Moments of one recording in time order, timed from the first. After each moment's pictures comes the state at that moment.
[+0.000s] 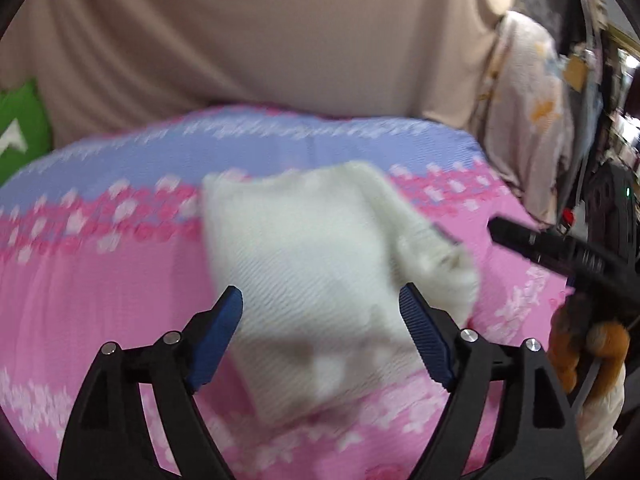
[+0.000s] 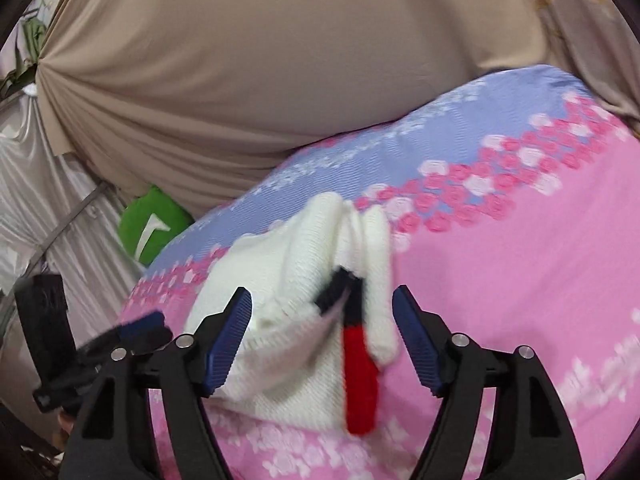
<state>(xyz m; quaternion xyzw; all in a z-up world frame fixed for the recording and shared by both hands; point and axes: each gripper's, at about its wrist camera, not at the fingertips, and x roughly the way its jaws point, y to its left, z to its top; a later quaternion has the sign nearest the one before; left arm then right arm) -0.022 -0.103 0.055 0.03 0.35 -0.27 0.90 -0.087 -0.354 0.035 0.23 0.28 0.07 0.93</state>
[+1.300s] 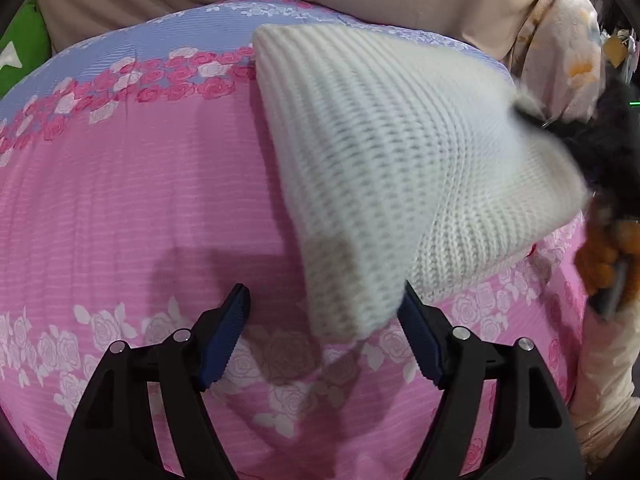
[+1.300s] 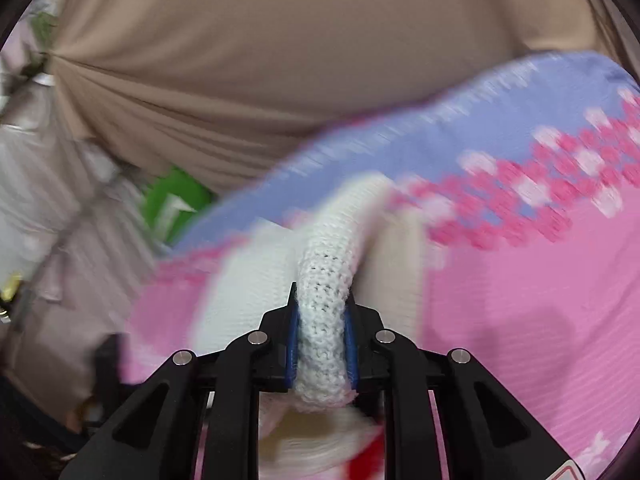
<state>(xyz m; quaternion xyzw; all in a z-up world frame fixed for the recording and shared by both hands) -0.012 -0.084 -0.025 0.04 0.47 -0.25 0.85 -0.041 -0.381 -0.016 0.20 0.36 0.07 0.91</state>
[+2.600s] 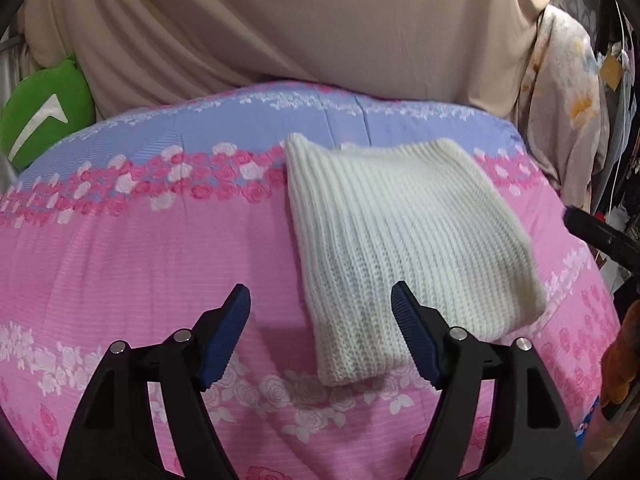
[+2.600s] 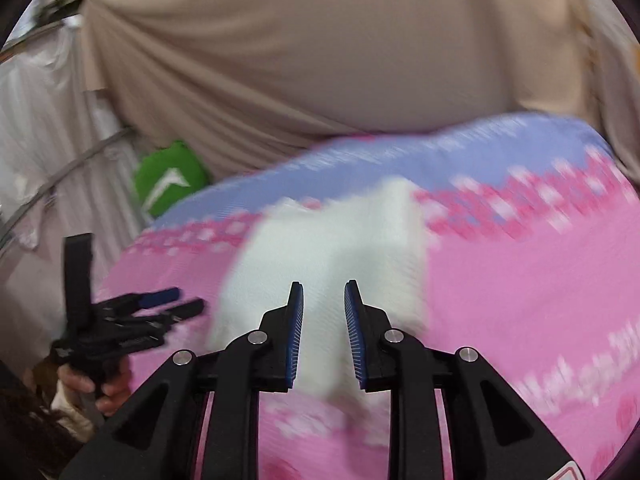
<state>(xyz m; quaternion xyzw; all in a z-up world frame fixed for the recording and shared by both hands) -0.035 -0.067 0.052 0.03 0.36 -0.20 0.91 -0.129 -0.279 0.073 0.11 0.25 0.14 0.95</state>
